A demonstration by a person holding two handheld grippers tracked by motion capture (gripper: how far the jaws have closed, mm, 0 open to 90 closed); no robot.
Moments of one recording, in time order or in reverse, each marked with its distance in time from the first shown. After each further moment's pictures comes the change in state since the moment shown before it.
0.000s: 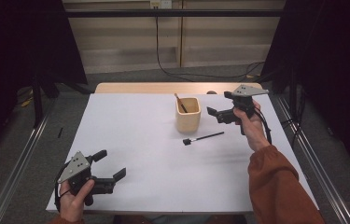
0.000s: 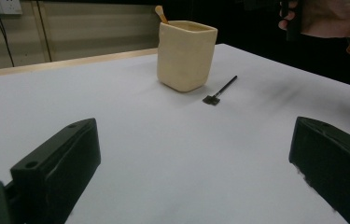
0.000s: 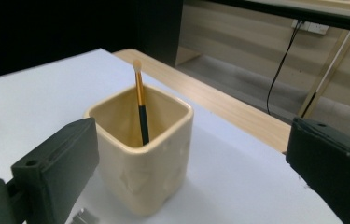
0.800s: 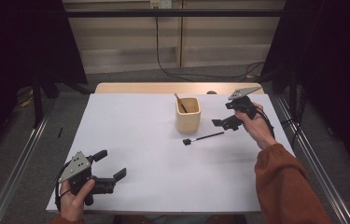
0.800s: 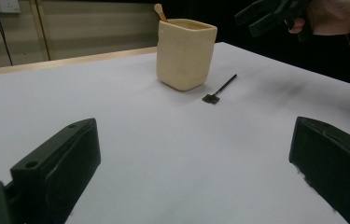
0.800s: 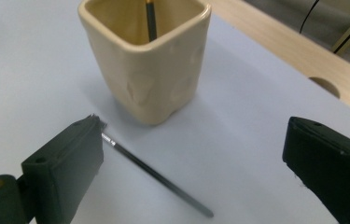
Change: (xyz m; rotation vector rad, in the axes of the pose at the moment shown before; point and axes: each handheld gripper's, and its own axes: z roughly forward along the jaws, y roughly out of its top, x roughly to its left) left arm 0.000 0.000 0.001 0.008 -0.002 -0.003; right arm -0.012 -0.010 0.002 0.341 0.100 -0.036
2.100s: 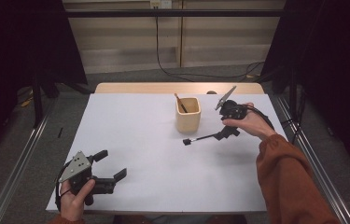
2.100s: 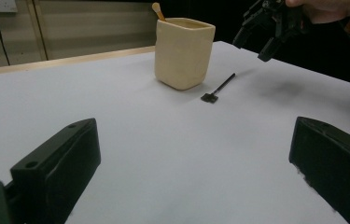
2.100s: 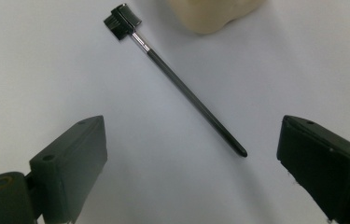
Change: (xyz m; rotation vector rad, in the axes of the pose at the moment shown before) left arm 0.000 0.000 0.000 0.003 -0.010 0.005; right arm 0.006 0.012 0.029 0.454 0.162 -0.167
